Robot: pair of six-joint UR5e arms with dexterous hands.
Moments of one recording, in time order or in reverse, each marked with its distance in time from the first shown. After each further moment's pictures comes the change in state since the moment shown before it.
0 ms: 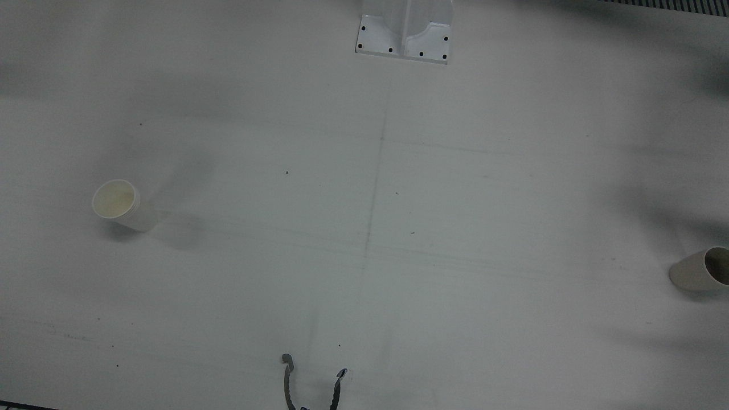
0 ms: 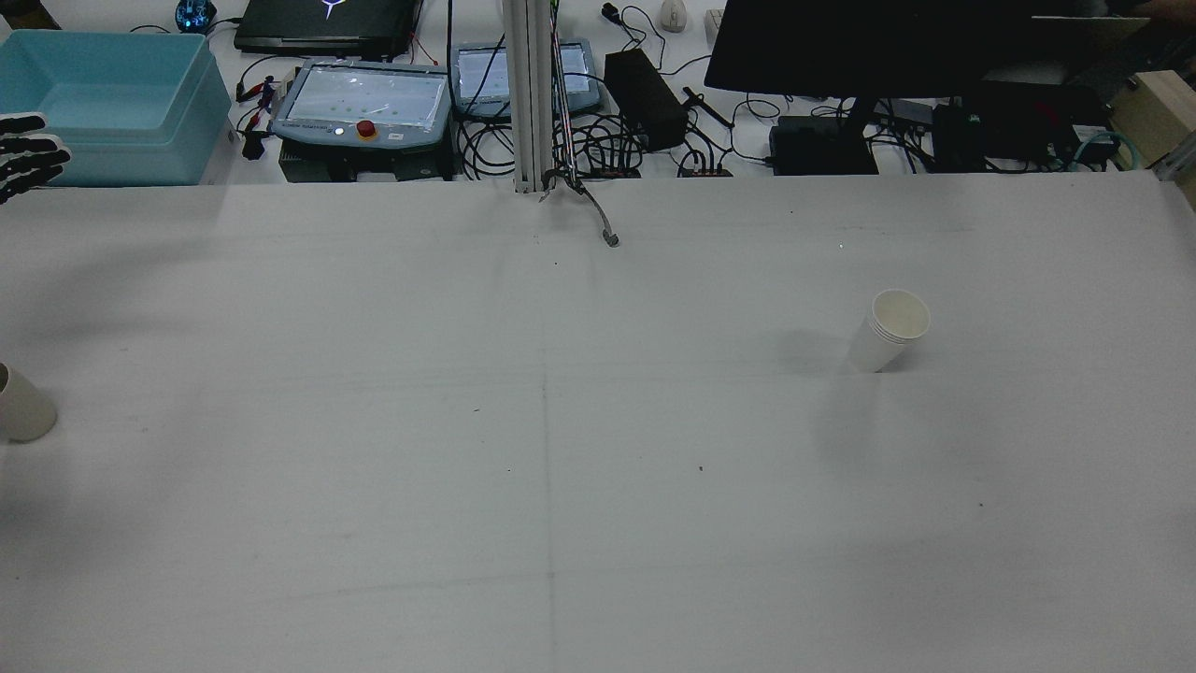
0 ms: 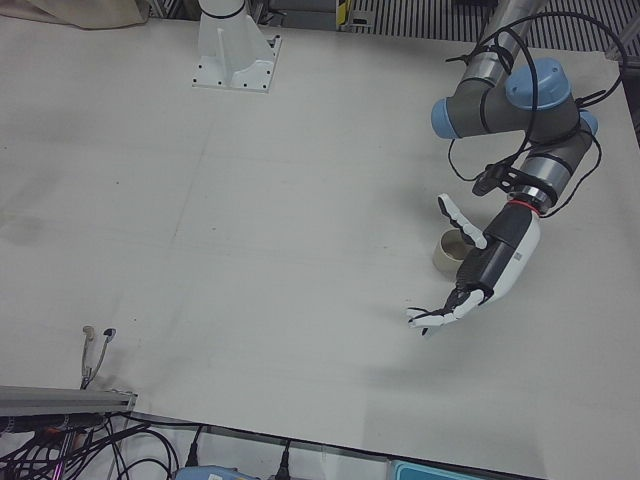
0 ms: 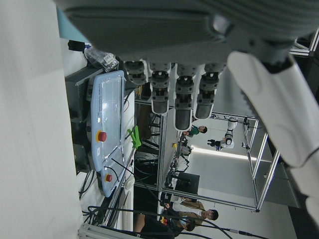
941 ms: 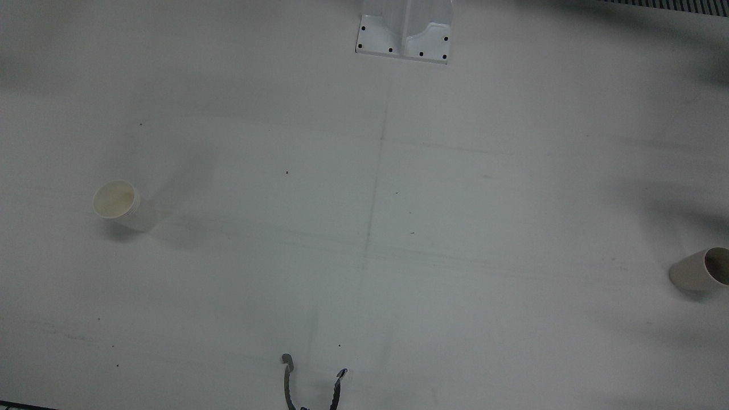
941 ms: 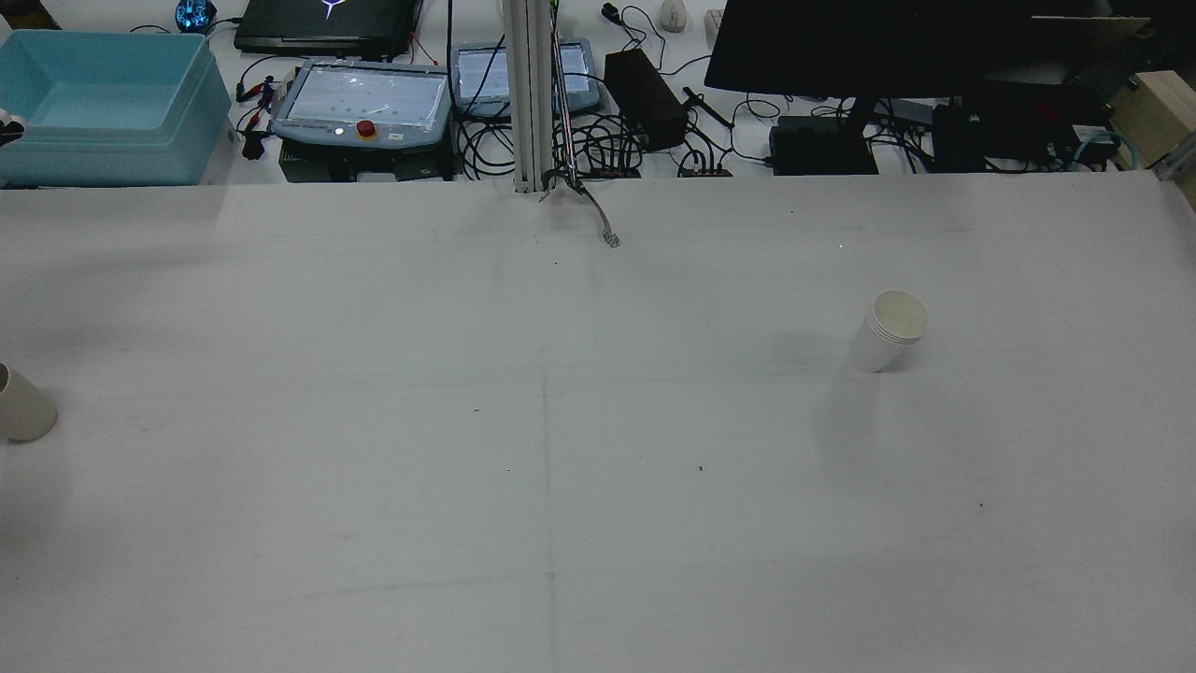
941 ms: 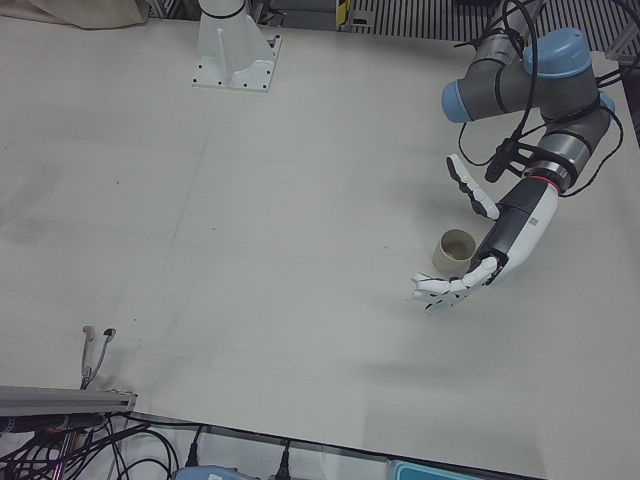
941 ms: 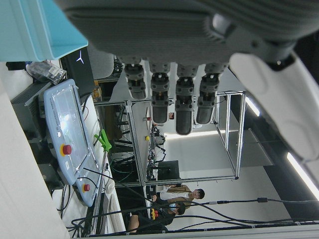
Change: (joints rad) left arm -0.057 0.053 -0.076 -0.095 -0.010 0.209; right arm 0.058 -0.016 0.158 -0.012 -0.009 -0.039
